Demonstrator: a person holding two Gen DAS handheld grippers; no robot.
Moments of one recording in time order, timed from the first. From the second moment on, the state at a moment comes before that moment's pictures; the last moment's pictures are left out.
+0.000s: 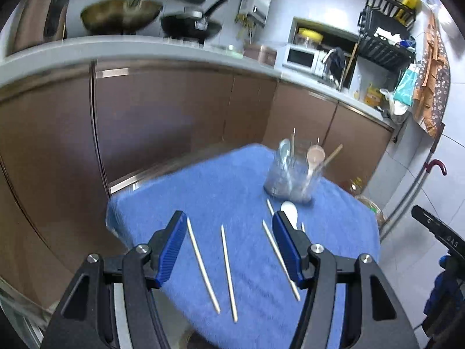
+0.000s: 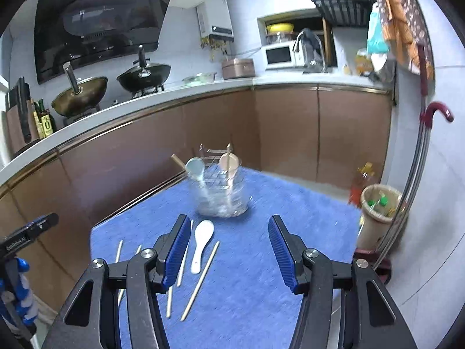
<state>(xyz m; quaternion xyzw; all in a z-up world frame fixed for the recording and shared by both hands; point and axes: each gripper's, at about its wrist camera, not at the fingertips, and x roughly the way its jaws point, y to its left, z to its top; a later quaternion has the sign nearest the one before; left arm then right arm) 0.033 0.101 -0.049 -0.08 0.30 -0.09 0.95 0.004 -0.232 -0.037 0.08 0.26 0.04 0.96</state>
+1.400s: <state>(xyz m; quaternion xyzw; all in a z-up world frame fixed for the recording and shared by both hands) 0.261 -0.035 -0.214 -0.08 0.64 -0.10 0.76 0.243 -0.189 -0.210 0.07 0.59 0.10 0.80</state>
